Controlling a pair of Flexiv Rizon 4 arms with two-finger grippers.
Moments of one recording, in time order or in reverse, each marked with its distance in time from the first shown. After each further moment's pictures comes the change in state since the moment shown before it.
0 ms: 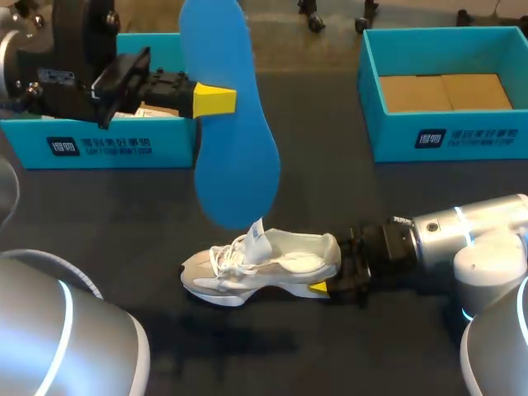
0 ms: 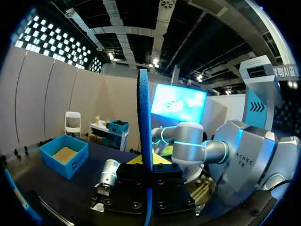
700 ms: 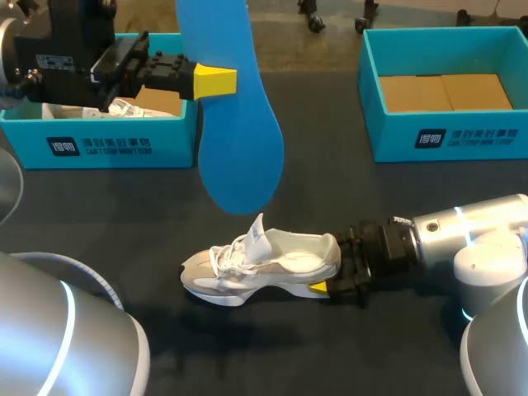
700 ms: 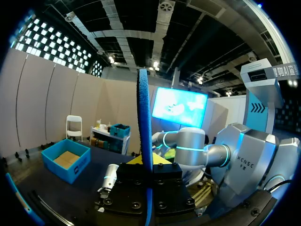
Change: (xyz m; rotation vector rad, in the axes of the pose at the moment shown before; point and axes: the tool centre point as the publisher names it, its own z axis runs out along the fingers) left arm -0.006 -0.016 0.000 0.025 -0.007 0.012; right arm 0.000 0.000 0.000 0.000 0.000 0.000
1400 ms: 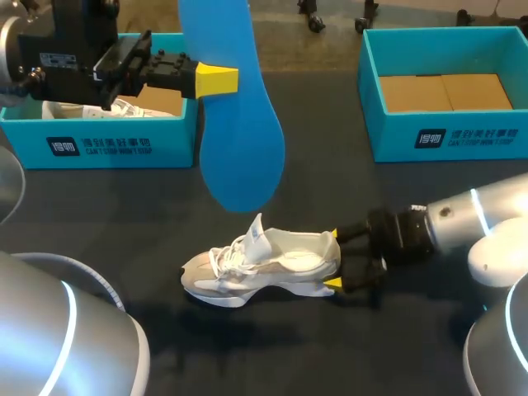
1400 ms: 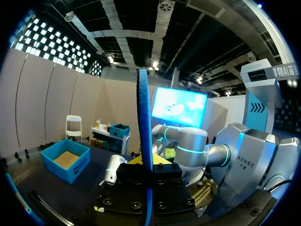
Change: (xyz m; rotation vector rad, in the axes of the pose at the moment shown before) left arm -0.003 0.000 0.001 -0.001 0.004 0.000; right arm 0.000 0.004 -0.040 0.210 -0.050 0.062
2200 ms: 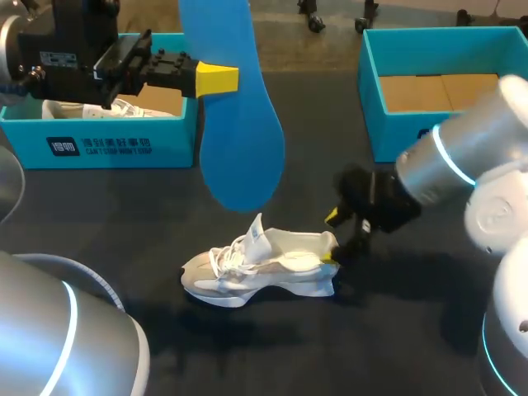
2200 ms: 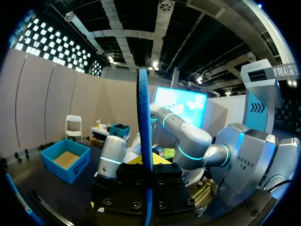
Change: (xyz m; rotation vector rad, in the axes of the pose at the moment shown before) left arm 0.000 -0.001 0.000 -0.002 0.000 0.000; right arm -0.007 0.055 -0.029 0.413 -0.065 0.187
